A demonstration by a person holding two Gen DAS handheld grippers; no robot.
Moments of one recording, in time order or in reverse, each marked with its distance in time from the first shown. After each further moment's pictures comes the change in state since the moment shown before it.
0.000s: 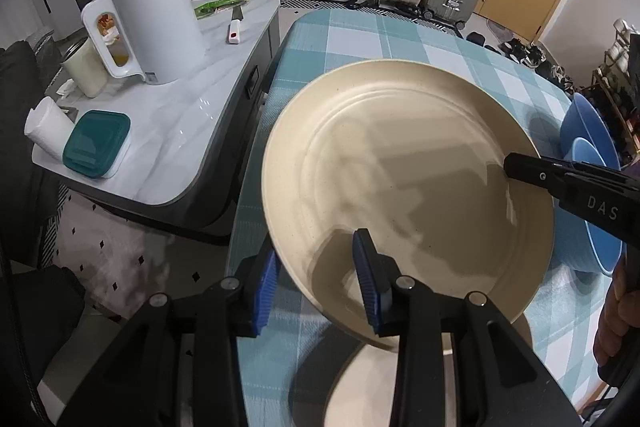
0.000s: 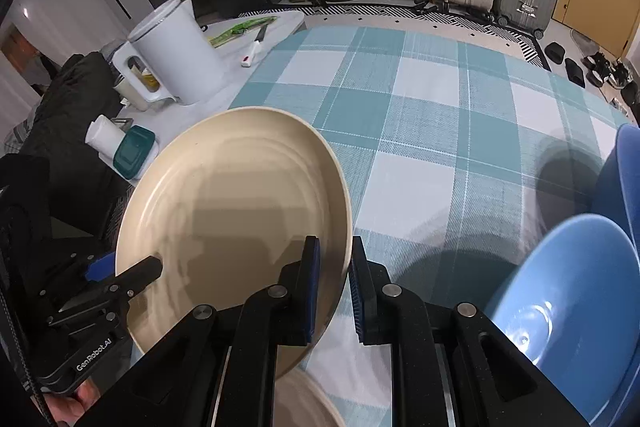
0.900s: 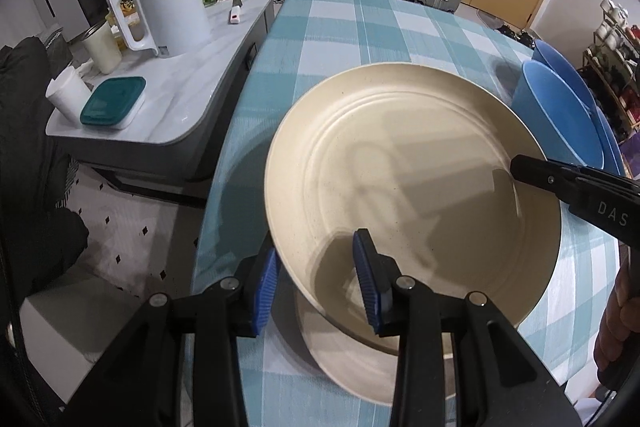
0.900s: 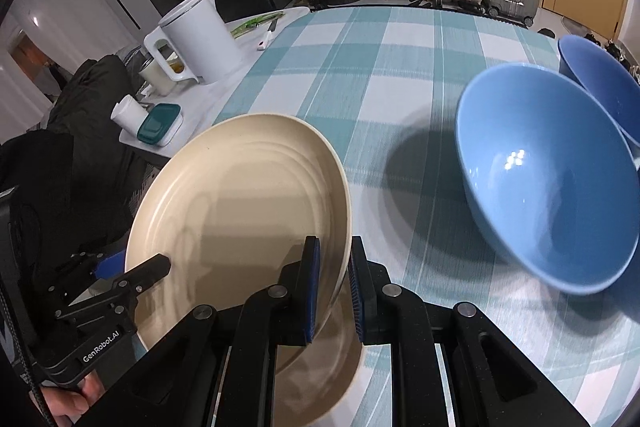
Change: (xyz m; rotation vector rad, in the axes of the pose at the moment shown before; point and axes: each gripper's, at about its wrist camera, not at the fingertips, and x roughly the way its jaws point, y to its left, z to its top) left arm -0.040 -0.023 -0.096 0.023 -0.009 0.014; right arm -0.044 0.004 -0.122 0.030 -0.032 0.034
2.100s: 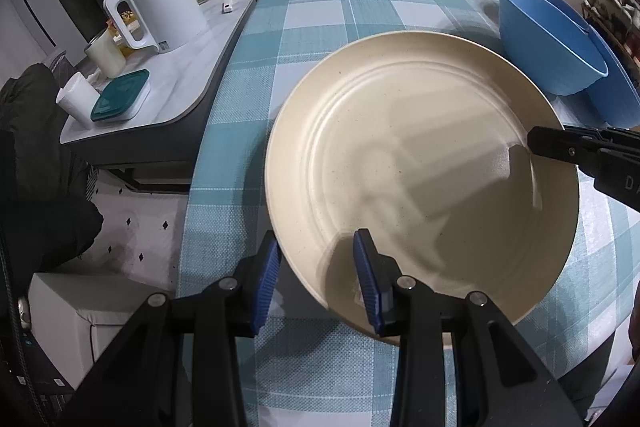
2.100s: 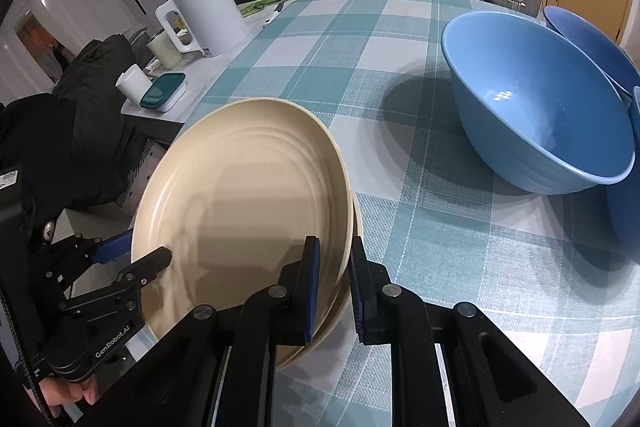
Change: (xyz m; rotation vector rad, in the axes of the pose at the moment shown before) left arm 0.006 -0.025 -0.057 0.118 0.021 0.099; right arm -0.003 -0.004 -0.054 -0.044 0.006 -0.009
